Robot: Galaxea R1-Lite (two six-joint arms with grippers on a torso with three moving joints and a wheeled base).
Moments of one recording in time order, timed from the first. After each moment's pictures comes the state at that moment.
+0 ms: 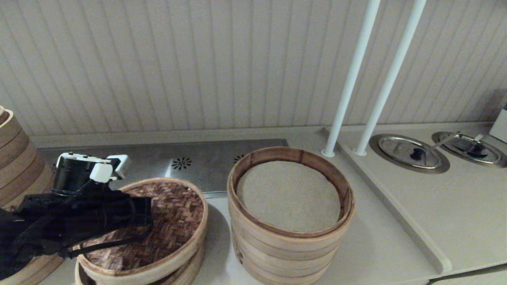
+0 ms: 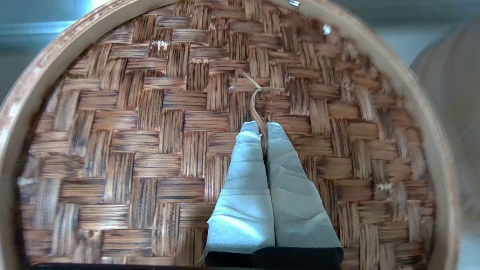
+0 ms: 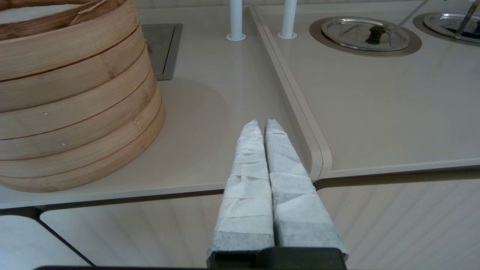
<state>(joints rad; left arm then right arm) -0.31 1.58 -0.59 -0.37 0.11 -0.22 0.00 0.01 0.00 0.00 -0.02 0.03</state>
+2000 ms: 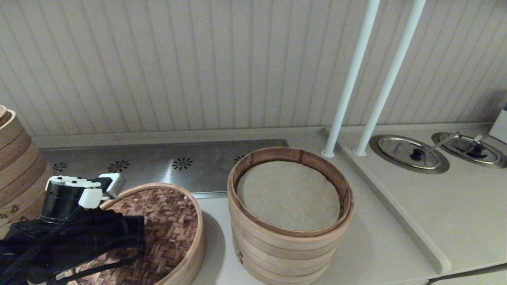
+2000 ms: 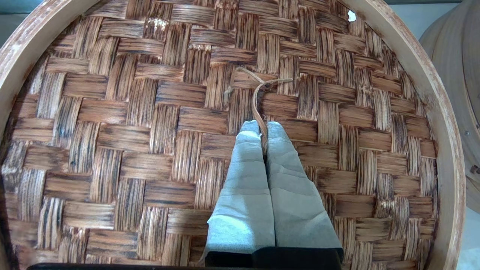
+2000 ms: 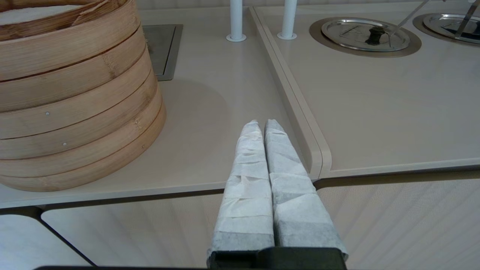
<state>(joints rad) -0.31 1.56 -0.41 -0.49 0.09 -0.22 0.00 0.01 0.00 0.00 -0.02 0.03</state>
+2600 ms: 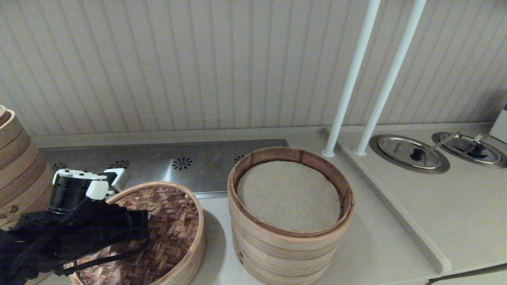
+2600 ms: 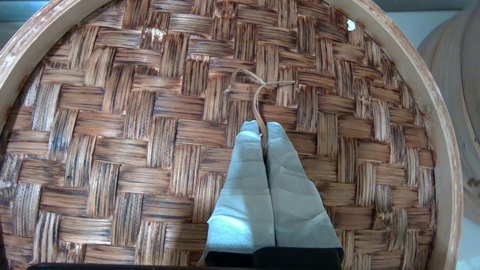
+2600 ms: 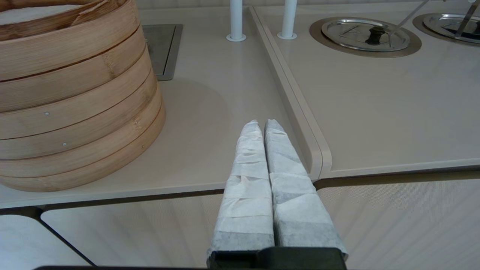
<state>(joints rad) -0.29 1.60 -0.46 -0.48 0.08 -0.22 0.00 0.01 0.00 0.00 -0.02 0.03</state>
